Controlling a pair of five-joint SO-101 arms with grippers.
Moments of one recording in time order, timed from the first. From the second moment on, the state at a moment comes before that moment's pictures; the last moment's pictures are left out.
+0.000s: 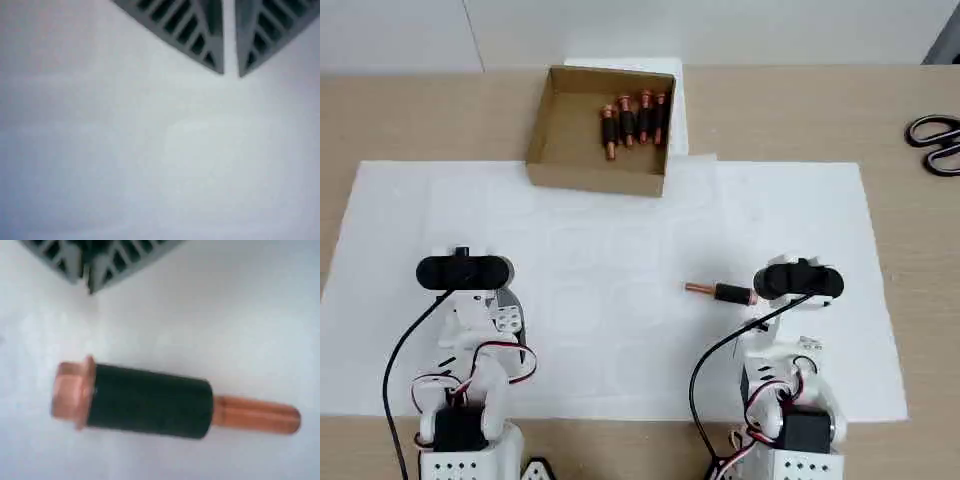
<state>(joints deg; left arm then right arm) -6.3 -103.3 95.8 55.5 4.1 1.3 -103.3 92.3 68.0 -5.4</state>
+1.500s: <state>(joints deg) -6.3 -103.3 81.2 55.4 4.1 1.2 -44.4 39.6 76.0 -16.0</state>
